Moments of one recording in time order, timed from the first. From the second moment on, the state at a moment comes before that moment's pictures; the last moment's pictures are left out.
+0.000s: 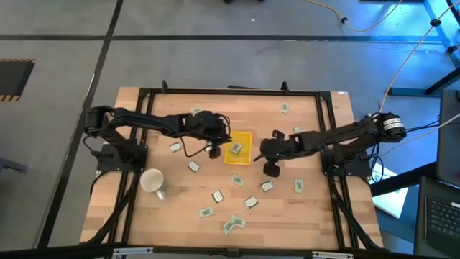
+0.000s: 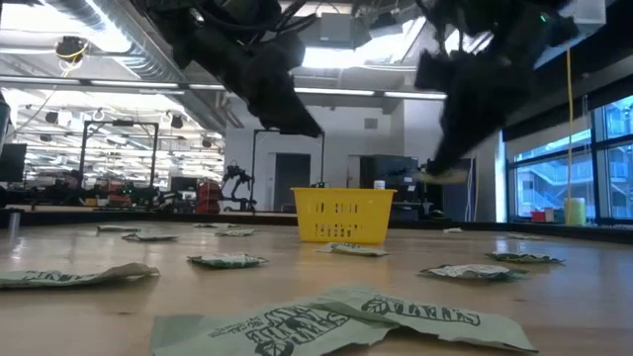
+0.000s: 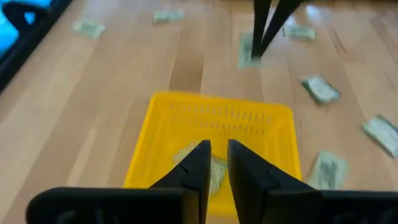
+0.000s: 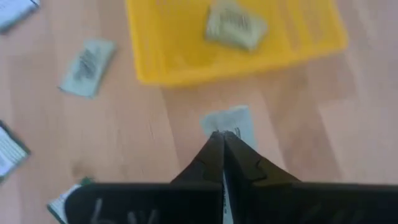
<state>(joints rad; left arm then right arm) 0.18 1.52 0.90 0.00 0.08 0.03 0.09 1.40 0.82 -0.41 0.21 0.26</state>
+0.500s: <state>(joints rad) 0.18 1.33 0.90 -0.32 0.07 0.03 -0.02 1.42 0.97 -0.20 0.18 0.14</state>
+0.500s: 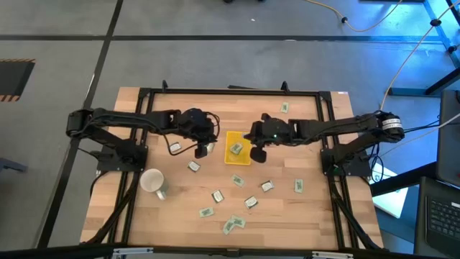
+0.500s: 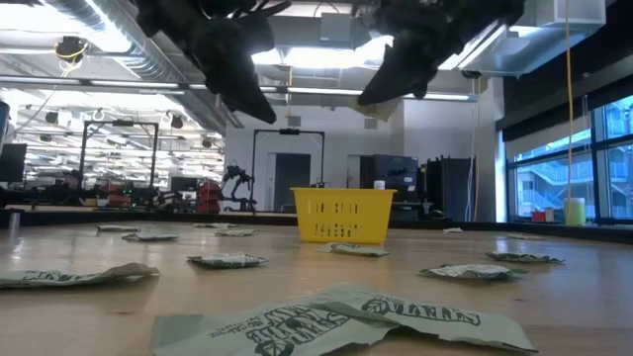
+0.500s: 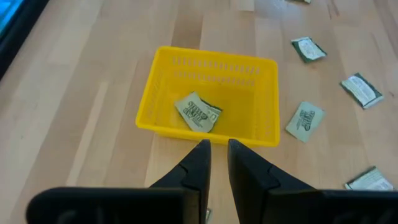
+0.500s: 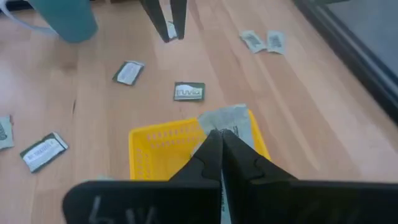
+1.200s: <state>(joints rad) 0.18 1.32 0.90 -0.37 0.07 -0.03 -0.03 1.79 0.97 -0.02 0.14 0.12</state>
